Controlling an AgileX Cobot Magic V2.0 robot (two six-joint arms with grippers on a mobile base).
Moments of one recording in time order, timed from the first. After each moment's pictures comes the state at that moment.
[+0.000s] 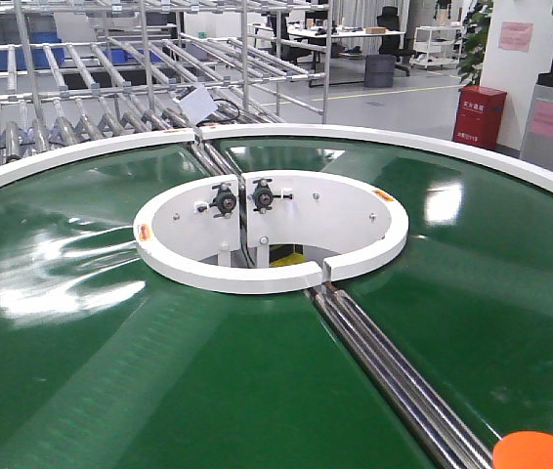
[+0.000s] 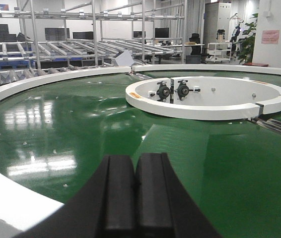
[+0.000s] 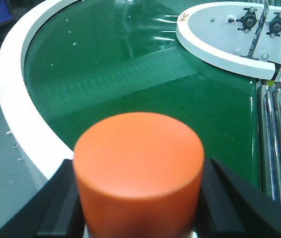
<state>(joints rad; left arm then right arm) 0.01 -0.01 0.03 -0.07 0.01 0.03 0.63 0.62 -0.68 0.06 0.49 -0.09</state>
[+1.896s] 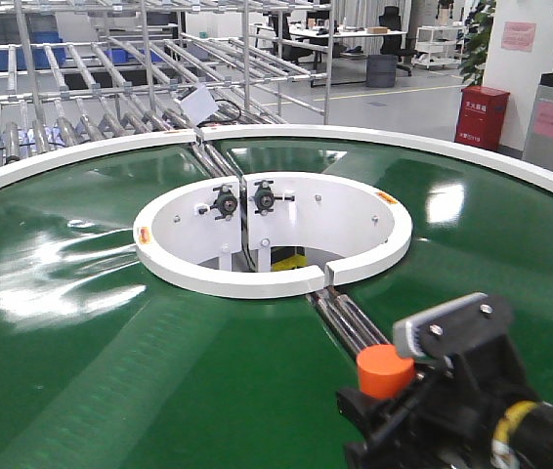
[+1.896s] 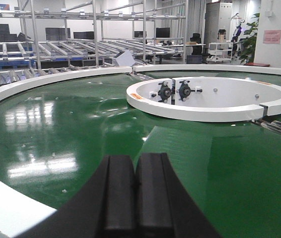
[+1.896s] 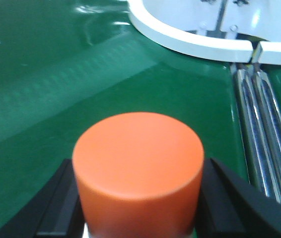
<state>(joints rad) 0.01 -0.01 0.03 -0.07 0.01 0.03 0.50 1.28 -0.78 -0.18 0.03 0.19</state>
